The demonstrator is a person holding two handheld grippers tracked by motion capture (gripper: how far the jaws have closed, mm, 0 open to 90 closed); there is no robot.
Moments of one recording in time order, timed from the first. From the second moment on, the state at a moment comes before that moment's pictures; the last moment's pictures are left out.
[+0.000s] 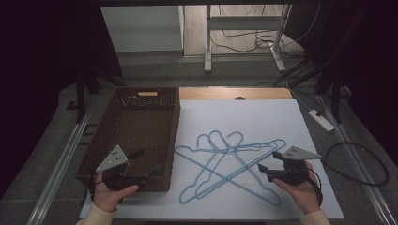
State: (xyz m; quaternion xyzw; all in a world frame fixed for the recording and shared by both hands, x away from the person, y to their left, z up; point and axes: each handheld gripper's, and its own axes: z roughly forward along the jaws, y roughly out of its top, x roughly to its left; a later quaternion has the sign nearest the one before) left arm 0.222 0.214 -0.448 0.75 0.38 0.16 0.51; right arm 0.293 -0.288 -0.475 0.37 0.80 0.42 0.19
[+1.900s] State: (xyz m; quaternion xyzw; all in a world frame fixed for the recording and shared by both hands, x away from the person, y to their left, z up) left arm 0.224 0.210 -0.450 0.76 0.38 0.15 0.51; right arm 0.414 -0.129 -0.479 0.37 0.88 0.29 0.08
